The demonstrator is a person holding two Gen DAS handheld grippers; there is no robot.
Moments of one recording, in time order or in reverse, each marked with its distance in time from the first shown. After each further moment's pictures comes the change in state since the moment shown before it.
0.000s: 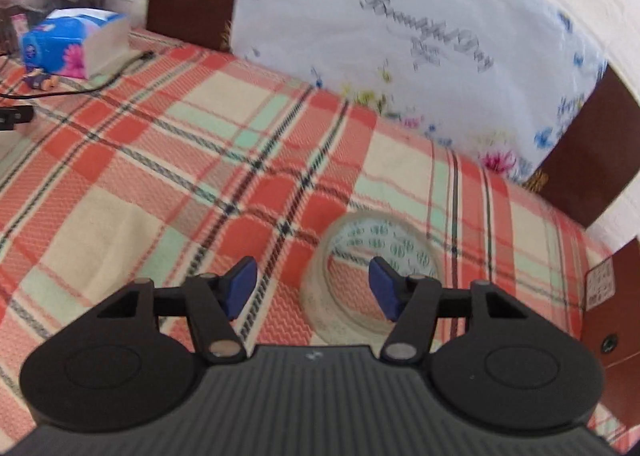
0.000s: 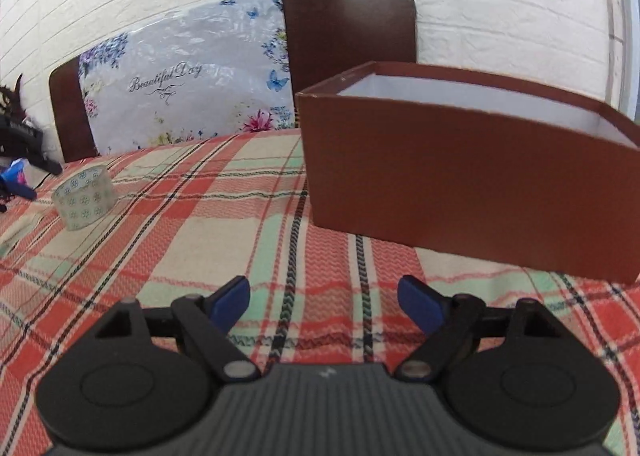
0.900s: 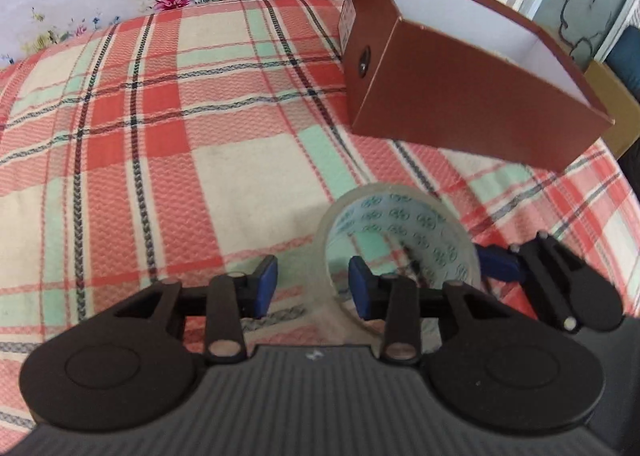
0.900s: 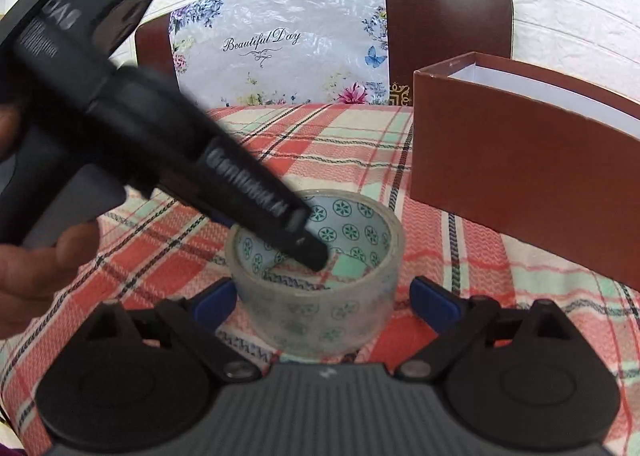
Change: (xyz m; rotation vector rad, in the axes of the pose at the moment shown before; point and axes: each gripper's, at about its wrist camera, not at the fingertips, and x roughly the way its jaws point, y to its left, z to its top) left arm -0.030 -0.175 -0.141 0.566 0.236 -0.336; right arm -0.011 0.025 -0.010 -0.177 0.064 0.216
